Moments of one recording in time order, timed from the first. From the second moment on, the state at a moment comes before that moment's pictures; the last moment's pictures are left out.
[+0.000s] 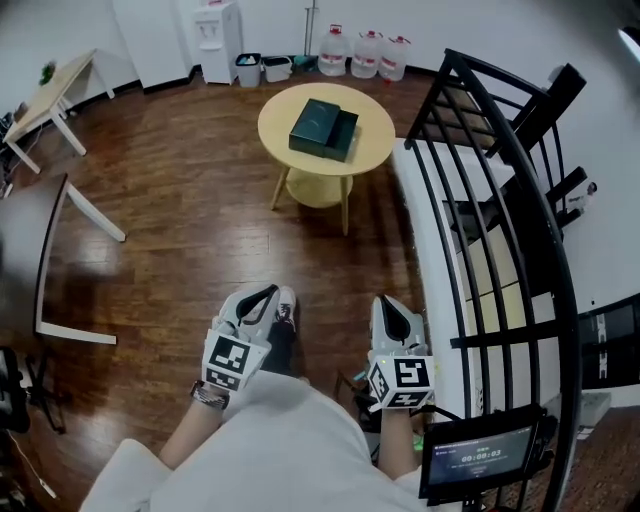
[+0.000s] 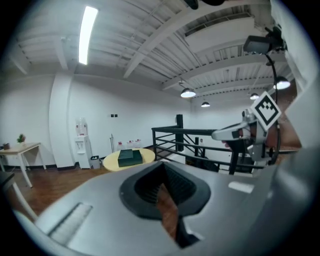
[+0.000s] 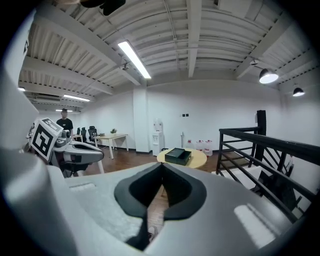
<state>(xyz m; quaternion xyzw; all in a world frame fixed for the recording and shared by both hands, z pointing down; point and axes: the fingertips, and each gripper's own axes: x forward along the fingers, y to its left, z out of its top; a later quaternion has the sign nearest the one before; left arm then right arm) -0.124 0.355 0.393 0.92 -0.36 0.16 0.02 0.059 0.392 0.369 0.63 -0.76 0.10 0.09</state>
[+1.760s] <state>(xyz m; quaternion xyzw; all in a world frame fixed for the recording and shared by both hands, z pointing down) -0.061 -0.020 0.386 0.93 -0.33 0.17 0.04 0.104 0.041 0.344 0.64 -0.75 0.09 0.14</state>
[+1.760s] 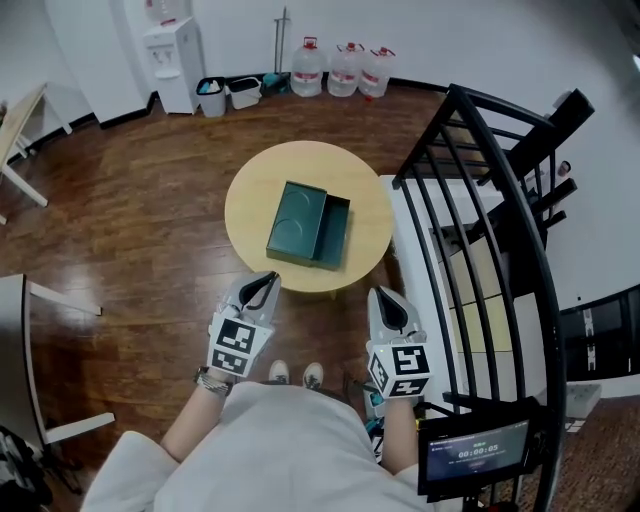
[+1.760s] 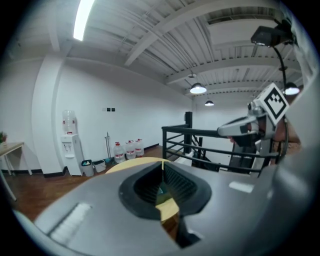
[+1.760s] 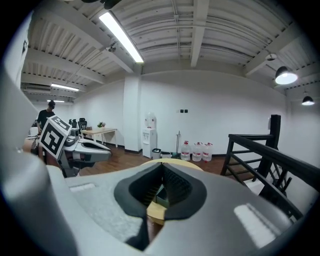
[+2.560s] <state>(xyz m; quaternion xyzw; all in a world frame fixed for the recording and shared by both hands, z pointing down) -0.043 -0.074 0.431 0.92 -0.32 0.23 0.07 0.151 -0.021 0.394 0.62 -0.75 0.14 0.20</state>
